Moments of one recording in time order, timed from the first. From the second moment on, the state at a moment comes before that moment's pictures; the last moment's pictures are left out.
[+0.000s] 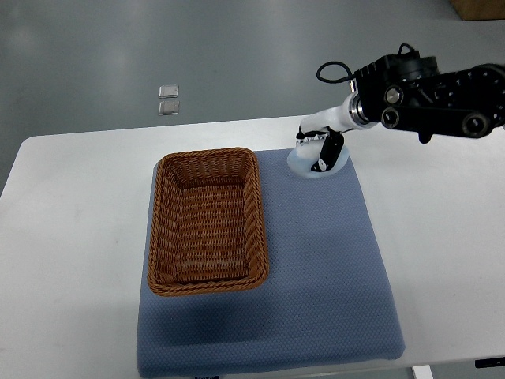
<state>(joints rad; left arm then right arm) -0.07 0.00 -0.08 -0.22 0.06 0.02 0.00 1.71 -0.37 -0.46 1.18 -0.71 0.33 -0.19</state>
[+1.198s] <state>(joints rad) -0.07 0.00 -0.08 -0.22 0.06 0.02 0.00 1.68 0.00 -0.40 1.03 -0.54 0.17 -0.18</state>
